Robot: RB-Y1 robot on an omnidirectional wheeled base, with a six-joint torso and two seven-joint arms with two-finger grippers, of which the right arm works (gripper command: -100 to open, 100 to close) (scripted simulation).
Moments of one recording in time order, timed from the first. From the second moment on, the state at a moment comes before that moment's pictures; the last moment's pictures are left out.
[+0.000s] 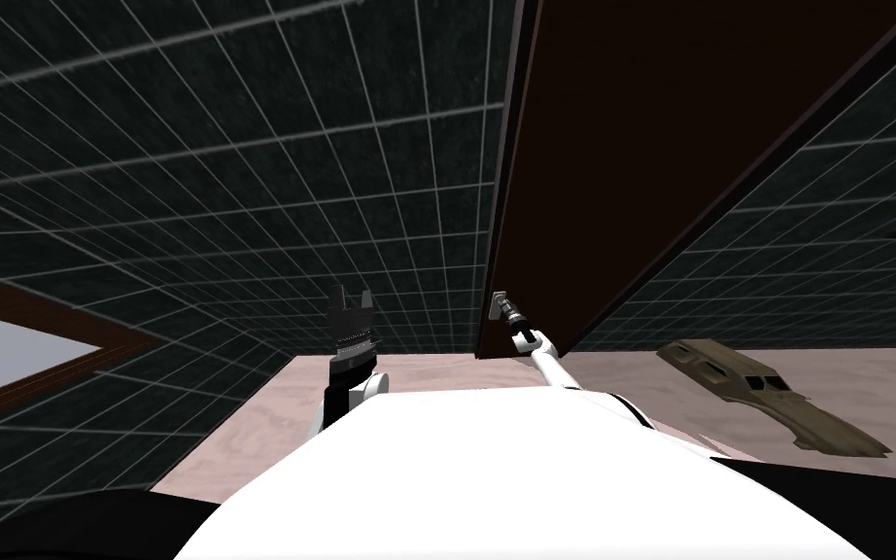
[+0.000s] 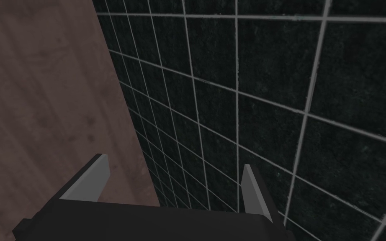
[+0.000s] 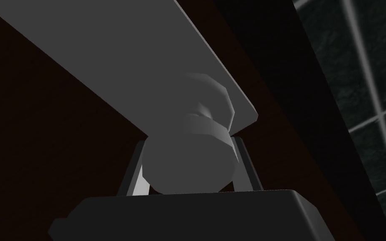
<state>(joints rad) -0.30 -0.20 -0.22 -0.84 0.32 -0.50 0.51</state>
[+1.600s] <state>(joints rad) -0.31 -0.24 -0.16 -0.81 0.07 -0.50 0.15</state>
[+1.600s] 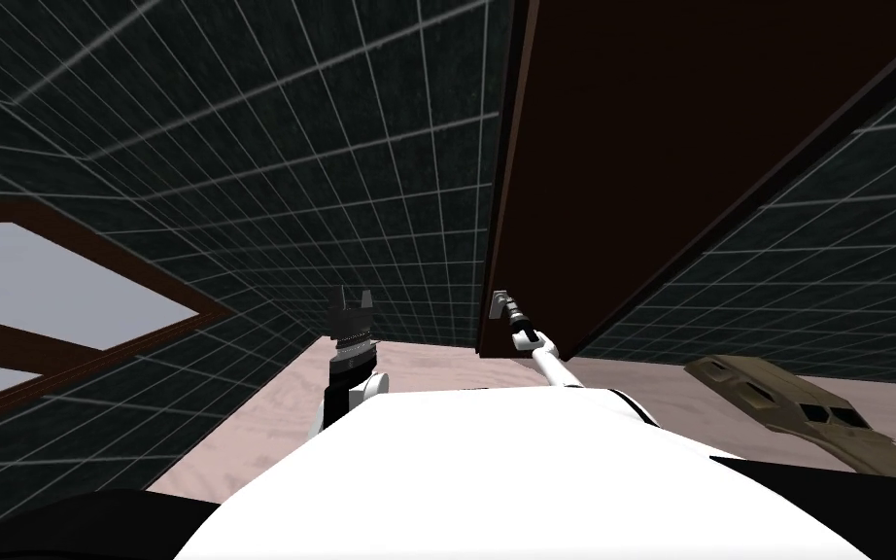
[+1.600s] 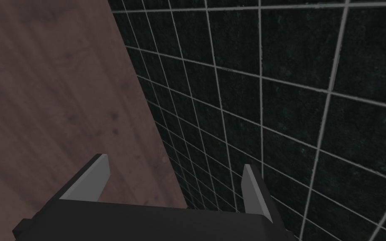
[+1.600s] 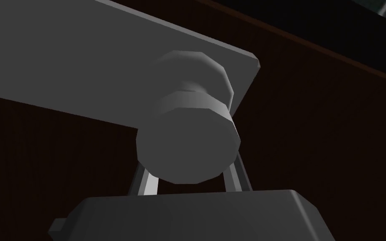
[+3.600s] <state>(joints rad) -0.32 -0.27 -0.07 -0.78 -0.32 -0.49 -0.34</state>
